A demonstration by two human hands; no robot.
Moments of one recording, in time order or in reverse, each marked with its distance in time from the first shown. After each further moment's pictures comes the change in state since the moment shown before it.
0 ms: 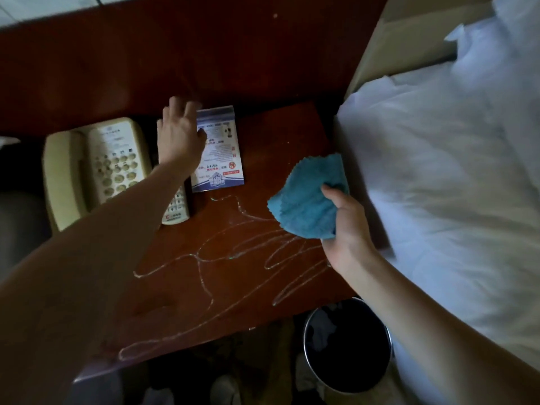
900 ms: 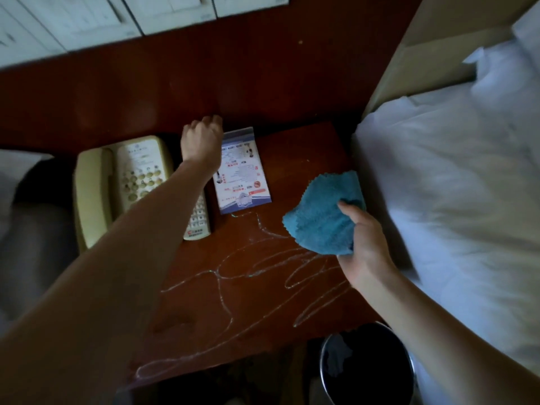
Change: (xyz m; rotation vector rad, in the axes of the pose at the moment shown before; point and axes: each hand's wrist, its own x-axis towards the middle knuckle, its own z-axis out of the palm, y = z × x) left_hand 0.027 -0.002 -0.004 0.184 -0.102 0.029; right_hand 0.005 0.003 0.010 -0.005 0.015 0.014
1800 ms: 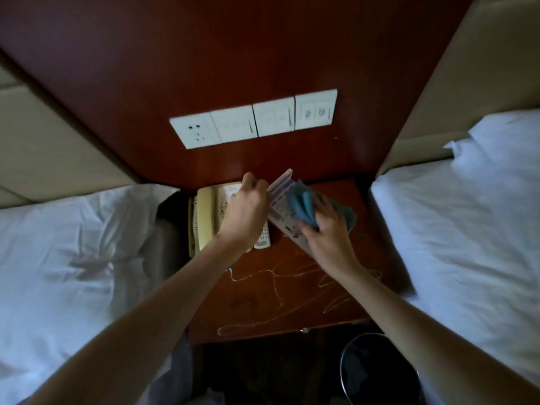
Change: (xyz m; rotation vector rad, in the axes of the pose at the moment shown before) left_hand -0.173 -0.009 -0.224 -0.296 0.132 0.137; right_hand -0.156 -0.029 0.107 -1.163 -0.344 -0.832
